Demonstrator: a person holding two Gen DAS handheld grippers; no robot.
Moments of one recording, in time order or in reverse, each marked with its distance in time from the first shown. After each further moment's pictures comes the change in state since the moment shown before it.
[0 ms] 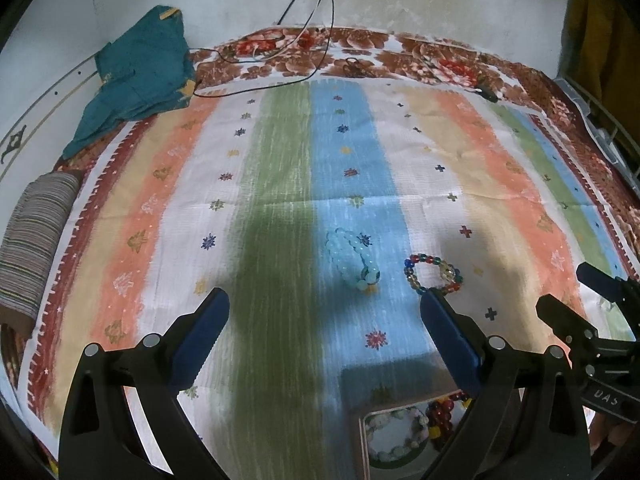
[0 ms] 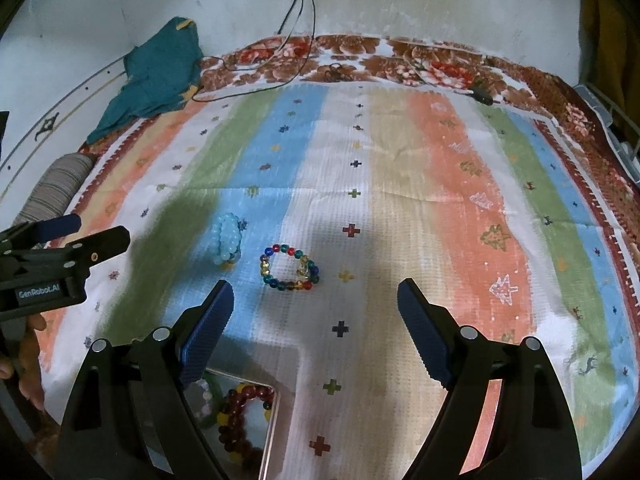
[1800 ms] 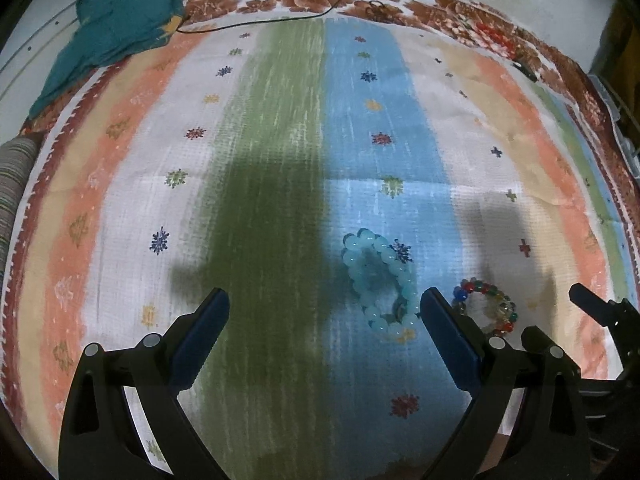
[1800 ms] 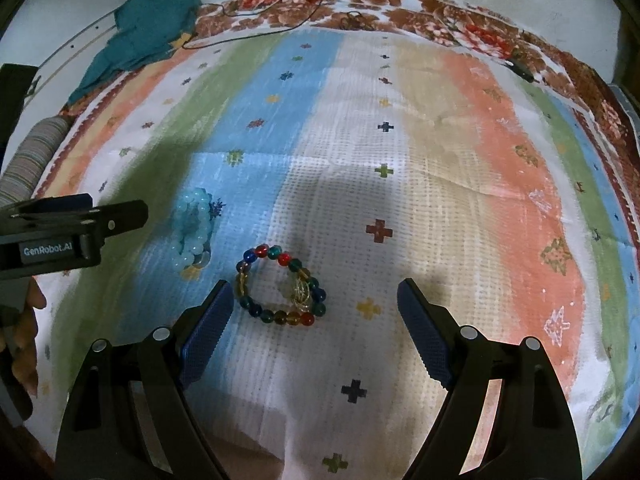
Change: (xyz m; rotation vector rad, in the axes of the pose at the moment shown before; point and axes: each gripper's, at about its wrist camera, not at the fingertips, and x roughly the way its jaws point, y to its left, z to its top) left arm 0.115 0.017 0.030 -0.068 0.186 -0.037; right arm 0.100 0.011 0.022 -0.060 0.161 -0.005
